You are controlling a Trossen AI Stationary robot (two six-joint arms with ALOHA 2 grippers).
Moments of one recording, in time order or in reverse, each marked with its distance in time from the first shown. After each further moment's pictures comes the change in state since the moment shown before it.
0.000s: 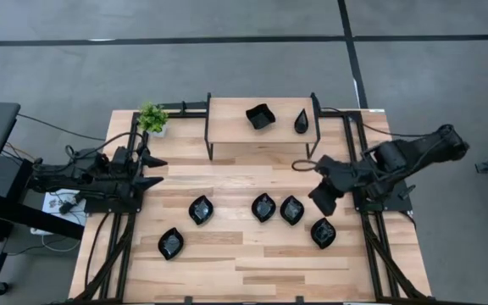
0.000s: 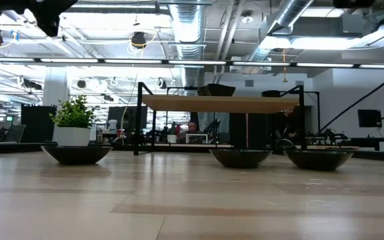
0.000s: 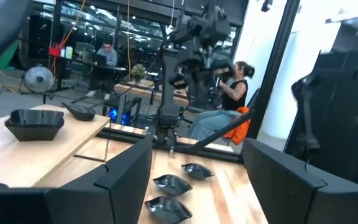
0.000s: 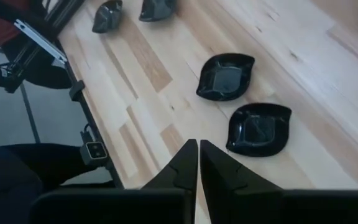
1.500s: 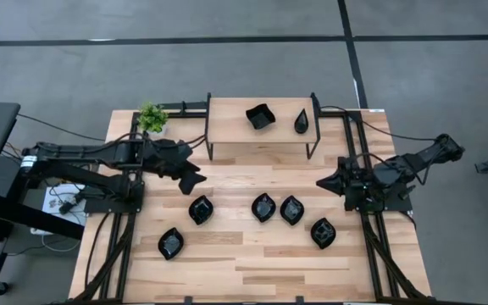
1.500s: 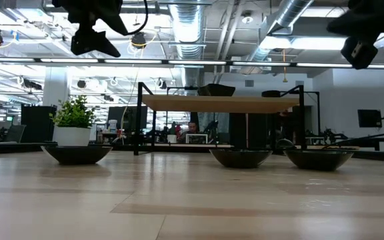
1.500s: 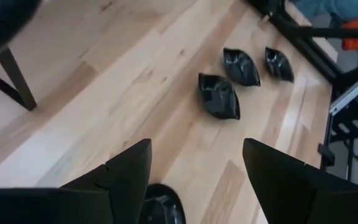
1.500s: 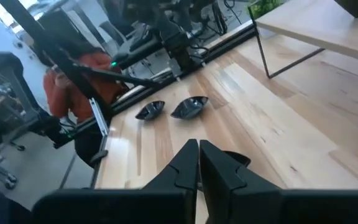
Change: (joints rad) left arm 0.137 0.936 0.517 -0.435 0.040 -0.459; right arm 0.064 -0.738 -0.863 0.749 0.306 -0.413
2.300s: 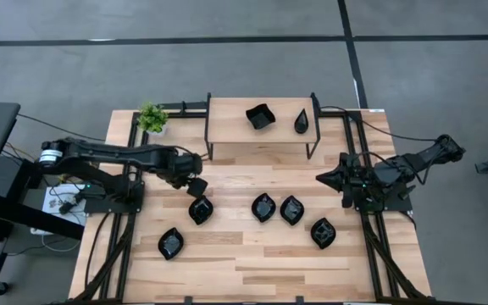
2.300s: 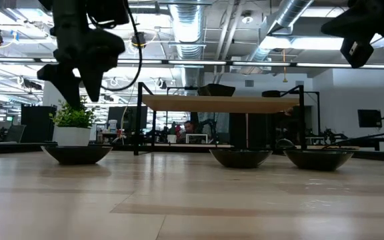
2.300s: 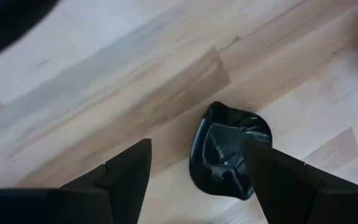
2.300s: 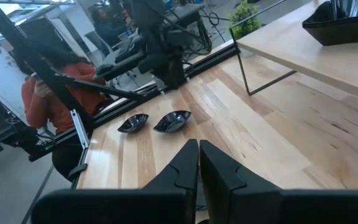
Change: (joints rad) left arm 0.024 0.286 -0.002 -0.295 0.055 -0.318; right arm -0.011 -0.001 0.000 0.019 0.074 -0.058
